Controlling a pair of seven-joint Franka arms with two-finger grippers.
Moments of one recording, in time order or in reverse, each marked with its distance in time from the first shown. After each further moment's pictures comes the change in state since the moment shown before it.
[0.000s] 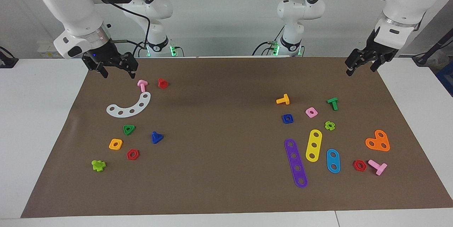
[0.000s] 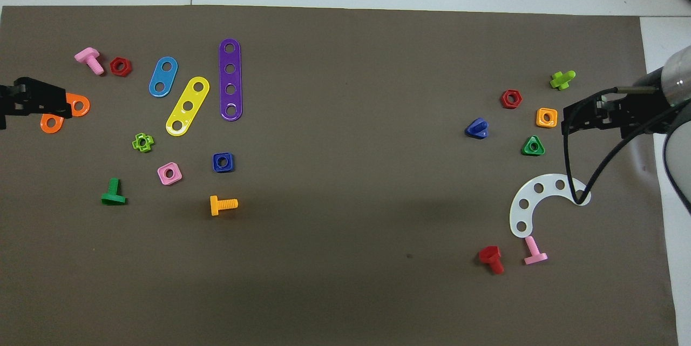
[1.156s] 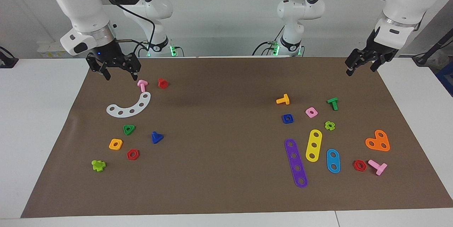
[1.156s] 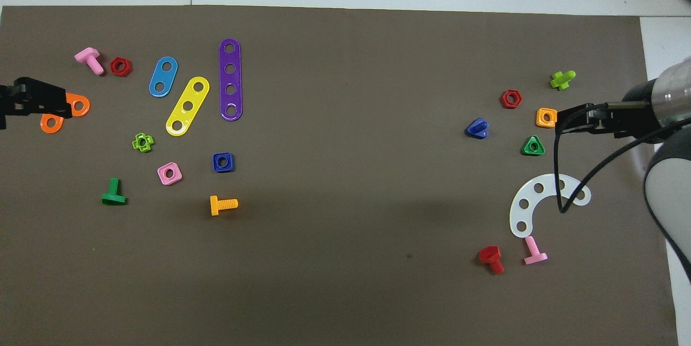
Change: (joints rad) left arm 0.000 0.000 0.000 0.000 0.000 0.000 0.000; right arm 0.004 -0.087 0.013 -0.140 -0.013 0.151 -0.001
